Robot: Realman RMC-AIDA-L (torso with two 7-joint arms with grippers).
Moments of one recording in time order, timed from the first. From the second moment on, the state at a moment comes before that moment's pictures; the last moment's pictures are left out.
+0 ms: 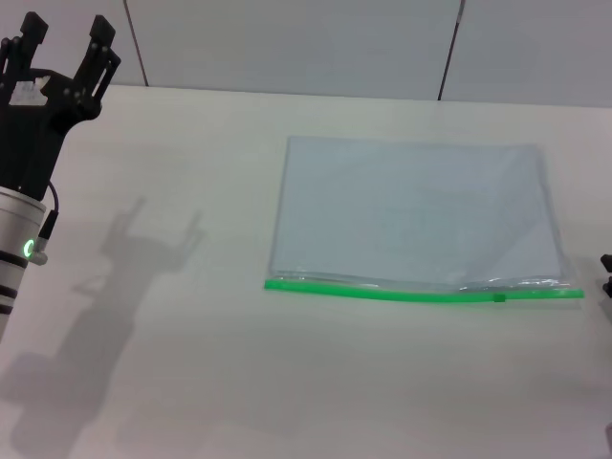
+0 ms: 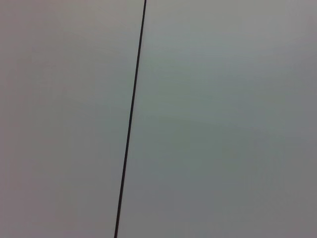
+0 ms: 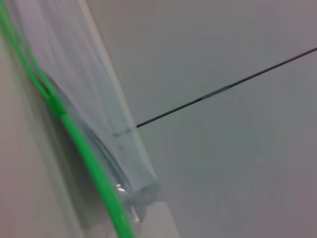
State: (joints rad) left arm -0.54 -2.04 0.02 -0.16 1.37 1.57 -0.29; right arm 0.28 2.04 -2.64 -0.20 1.06 -1.15 -1.04
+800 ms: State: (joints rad) left arm -0.54 -2.04 0.02 -0.16 1.37 1.57 -0.29; right arm 0.29 2.04 -2.68 -0.29 1.05 -1.04 -1.14
